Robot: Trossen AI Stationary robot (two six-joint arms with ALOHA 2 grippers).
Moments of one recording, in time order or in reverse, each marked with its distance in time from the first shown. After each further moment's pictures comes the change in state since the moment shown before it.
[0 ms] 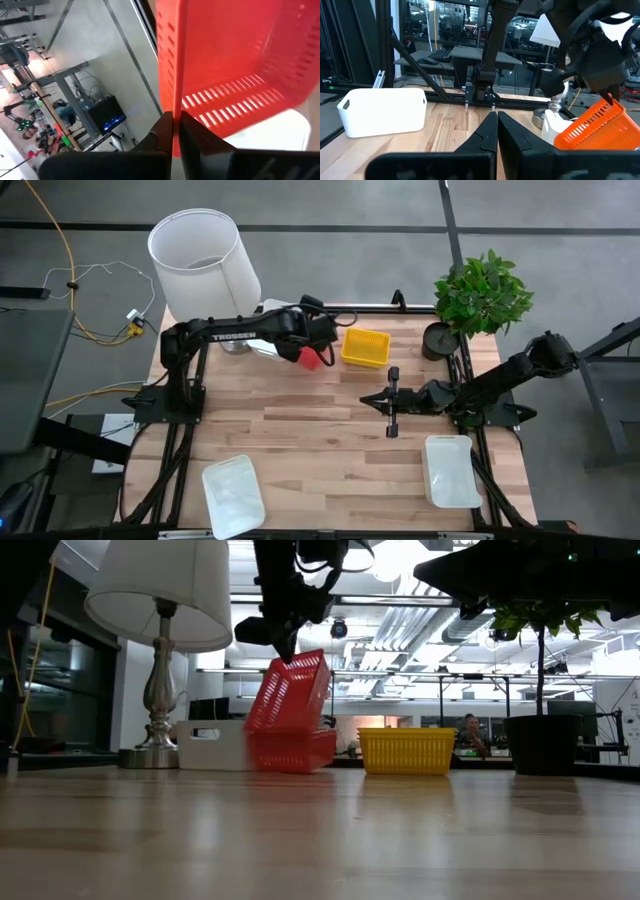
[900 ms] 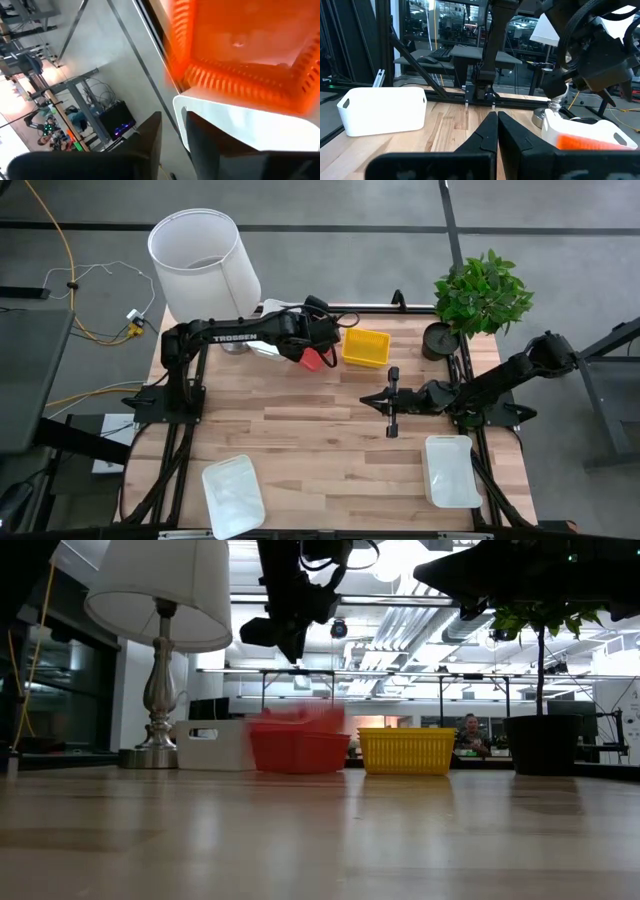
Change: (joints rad) left arm -0.018 0.003 0.001 0.060 -0.014 0.068; right arm 0.000 0.000 0.000 -0.004 0.000 -0.002
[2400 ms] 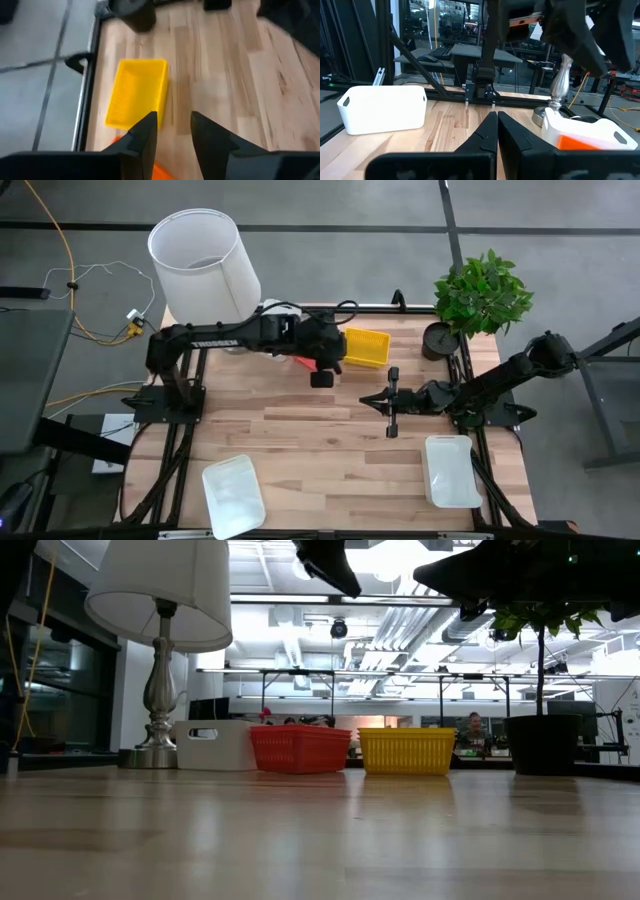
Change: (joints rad) left arm -0.105 -0.100 0.067 0.230 0.561 -0.569; right arm 0.000 0.000 0.000 -0.007 0.000 0.002
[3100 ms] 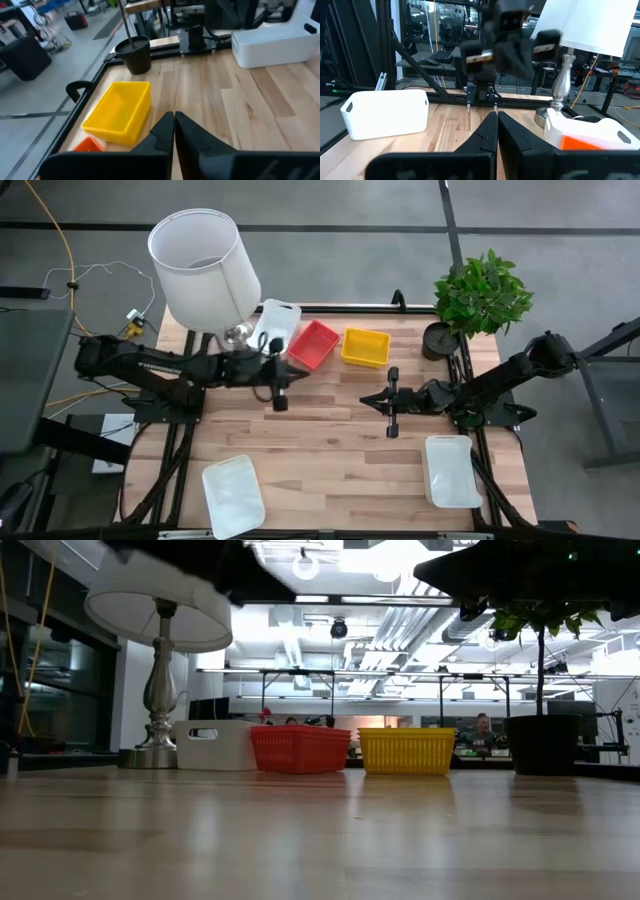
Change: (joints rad) left arm -0.104 -0.588 -1.091 0.980 -0.019 -0.097; right arm 0.000 0.000 0.000 0.012 -0.003 0.023
